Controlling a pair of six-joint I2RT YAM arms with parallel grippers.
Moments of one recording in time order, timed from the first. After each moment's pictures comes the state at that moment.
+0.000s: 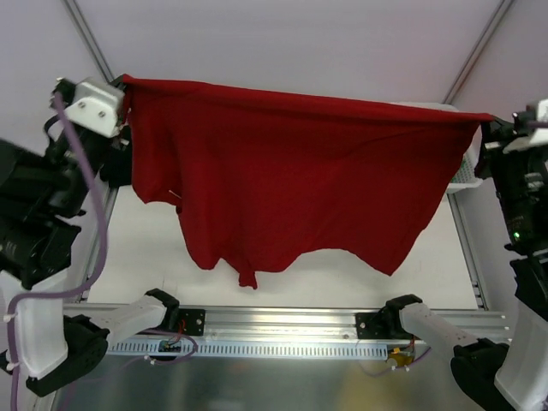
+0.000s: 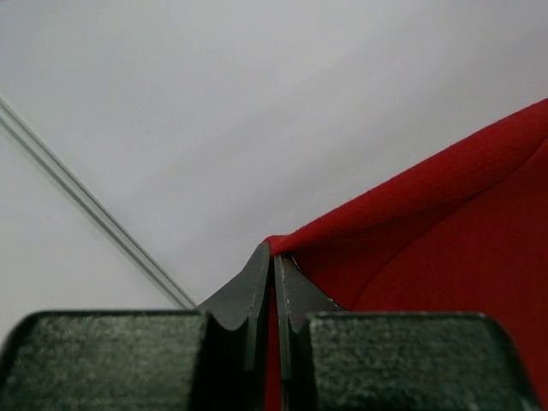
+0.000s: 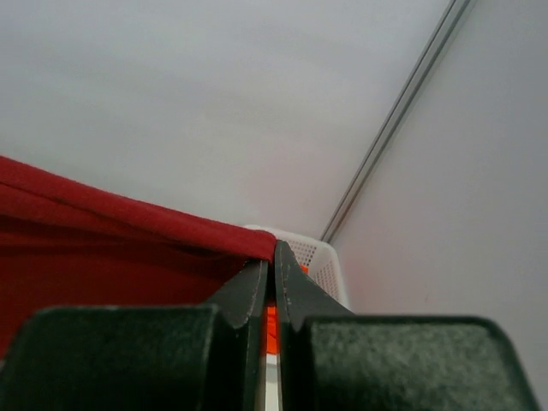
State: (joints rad) left arm -0.46 1.02 1.98 -0.61 -0.10 0.58; right arm 0.30 0.95 1.99 -0.84 0.23 -0.35
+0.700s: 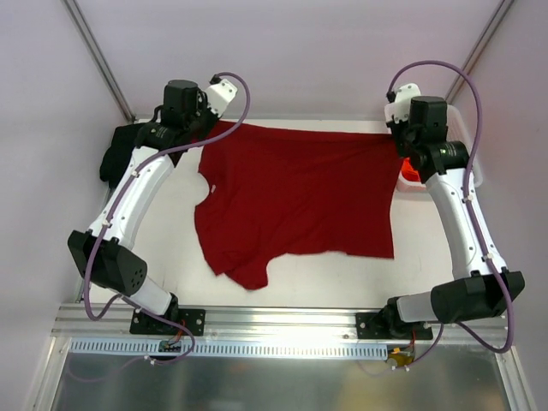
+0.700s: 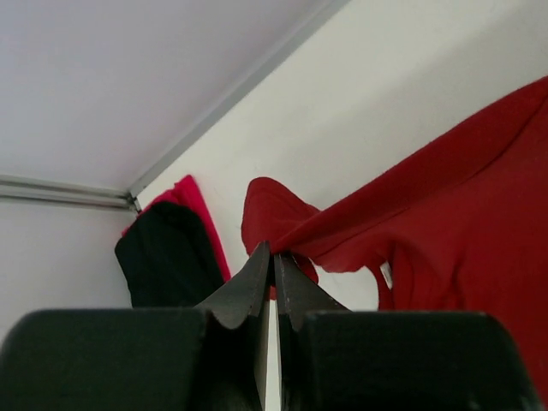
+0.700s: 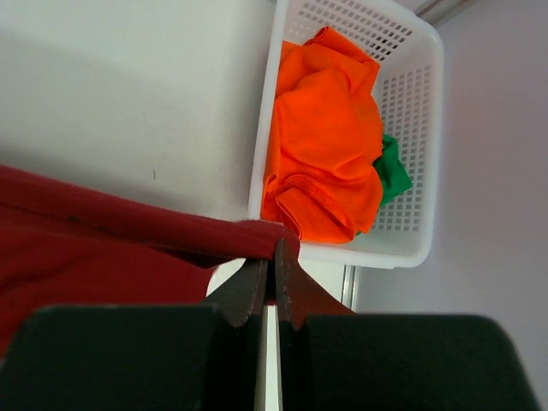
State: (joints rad) left arm -0.30 1.55 1.66 -0.61 -0.07 0.53; right arm 0.17 1.38 1.56 -0.75 0.25 -0.34
